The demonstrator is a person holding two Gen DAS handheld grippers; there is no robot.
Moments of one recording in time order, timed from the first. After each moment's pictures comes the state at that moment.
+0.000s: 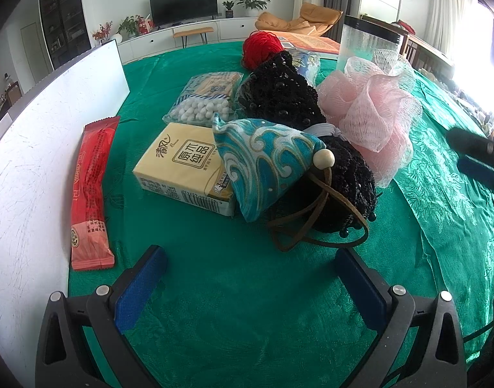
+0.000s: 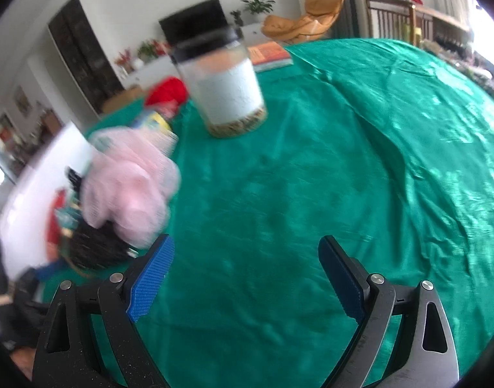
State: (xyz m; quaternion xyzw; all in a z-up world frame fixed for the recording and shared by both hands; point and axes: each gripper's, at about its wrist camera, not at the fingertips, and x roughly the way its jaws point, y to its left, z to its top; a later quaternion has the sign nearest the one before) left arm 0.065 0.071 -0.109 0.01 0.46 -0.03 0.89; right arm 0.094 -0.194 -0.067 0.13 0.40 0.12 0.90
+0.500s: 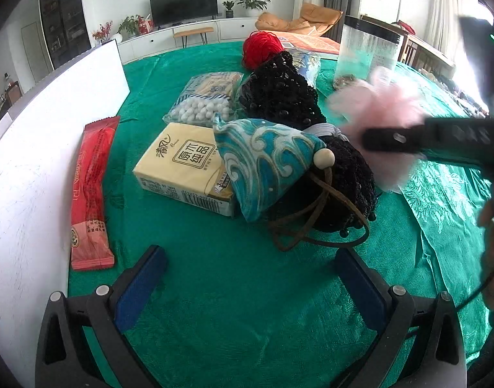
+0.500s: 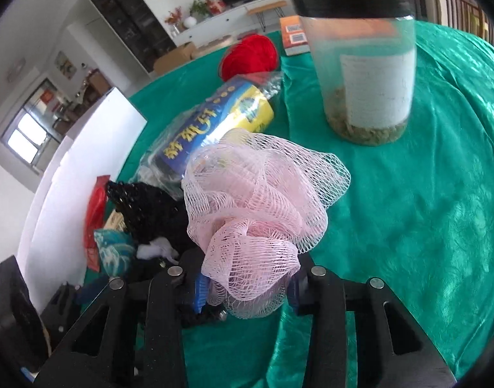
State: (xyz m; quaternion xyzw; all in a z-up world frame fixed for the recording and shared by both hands) left arm 0.065 0.071 -0.109 0.01 0.46 -0.03 0.89; right arm 0.168 -0.114 -0.082 0.10 0.49 0.22 0.84
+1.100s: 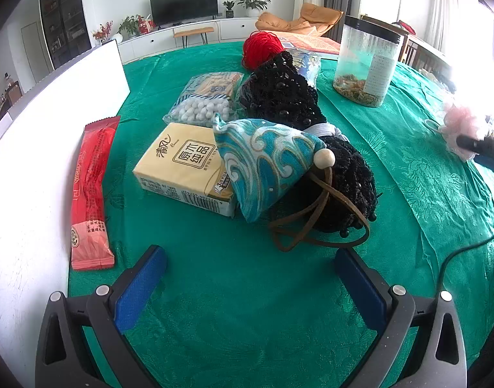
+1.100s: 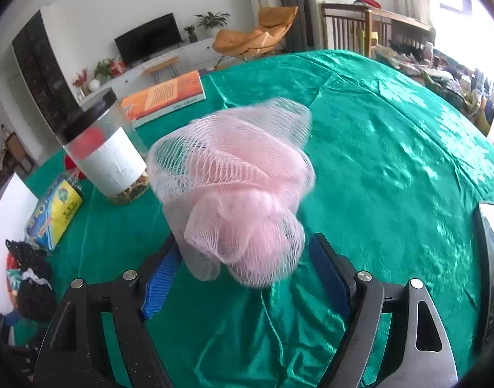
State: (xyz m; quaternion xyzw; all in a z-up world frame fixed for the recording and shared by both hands) left arm 0.066 0.071 -0.109 0.01 0.46 -0.03 0.89; right arm 0.135 -0.276 -0.071 0.10 0.40 -0.01 0.91
